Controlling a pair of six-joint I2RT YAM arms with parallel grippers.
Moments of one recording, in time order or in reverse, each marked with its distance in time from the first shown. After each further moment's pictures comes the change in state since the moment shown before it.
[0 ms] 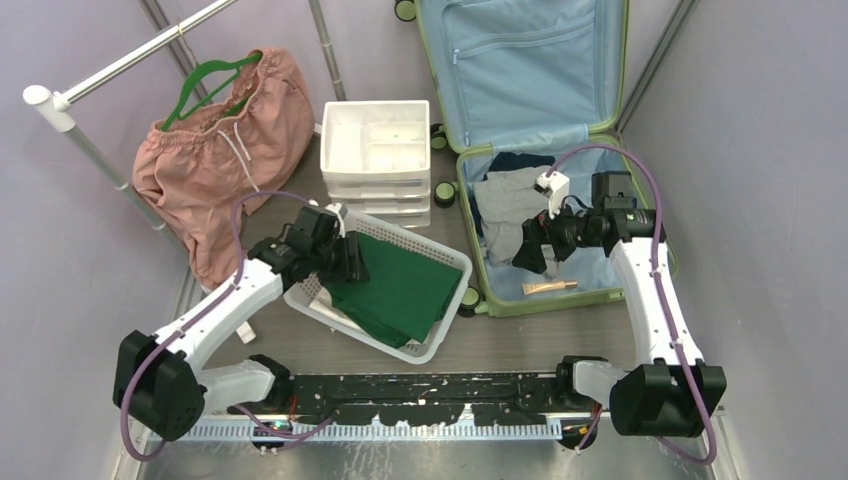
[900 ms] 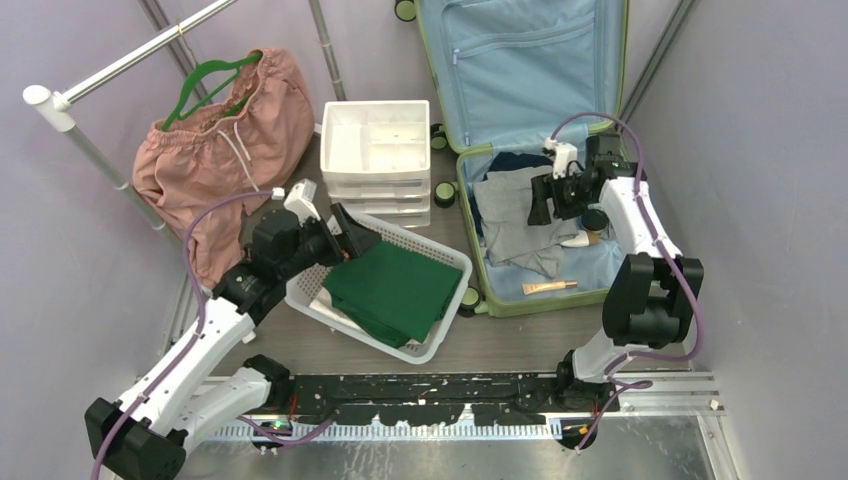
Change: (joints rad) left arm 0.023 -0.282 -0.072 0.340 0.027 -0.181; right arm -0.030 0.439 0.211 0.150 0.267 0.148
